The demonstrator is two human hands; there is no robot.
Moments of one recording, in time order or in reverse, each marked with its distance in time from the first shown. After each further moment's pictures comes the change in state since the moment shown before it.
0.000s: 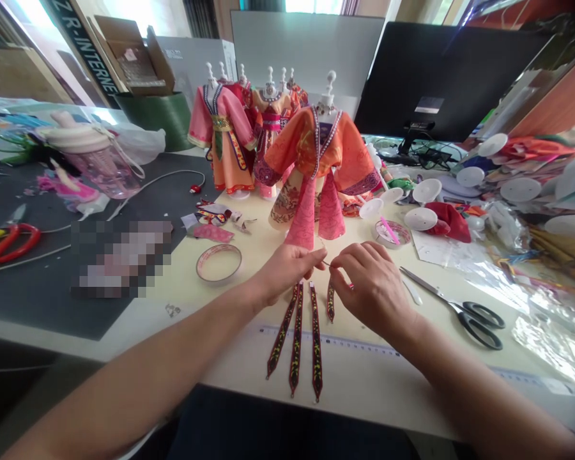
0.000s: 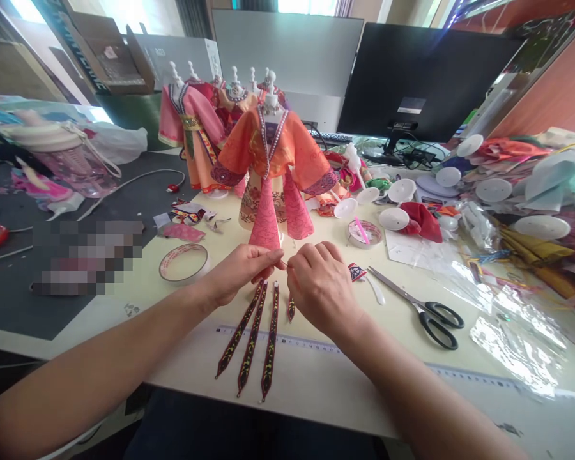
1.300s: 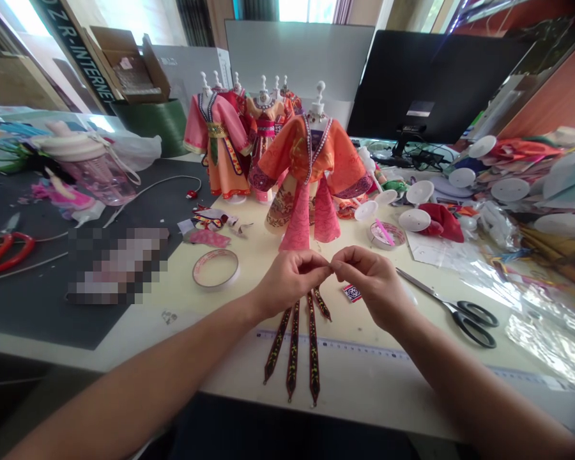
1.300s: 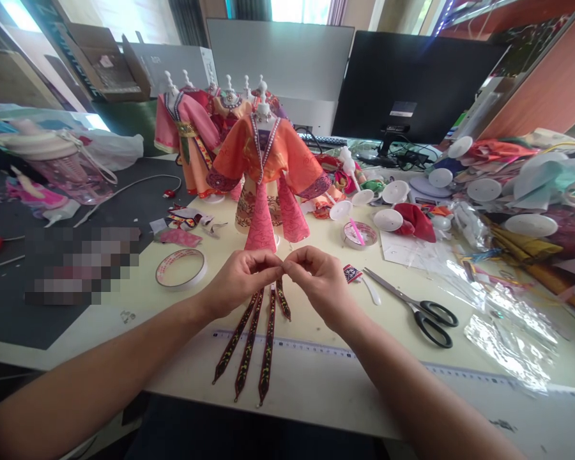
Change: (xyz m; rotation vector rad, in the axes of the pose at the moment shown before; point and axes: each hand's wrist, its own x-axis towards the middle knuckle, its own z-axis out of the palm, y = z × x) left_hand -0.010 0.011 0.011 0.031 -0.019 0.238; right_hand 0.005 -0.001 -0.005 1.187 -0.069 0.727
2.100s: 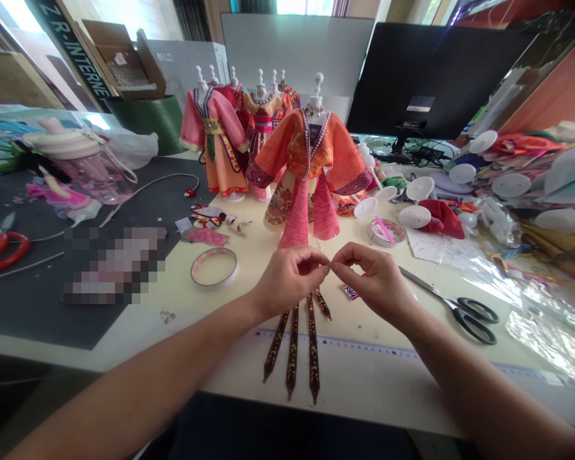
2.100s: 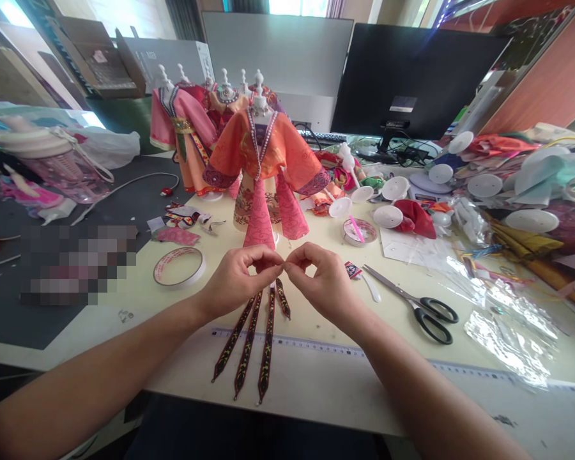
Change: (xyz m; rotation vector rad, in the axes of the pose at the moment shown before) left_hand -0.002 0.004 0.001 0.239 0.083 0.082; right_hand 0.000 -0.003 -0.007 -0.372 -0.019 -0.175
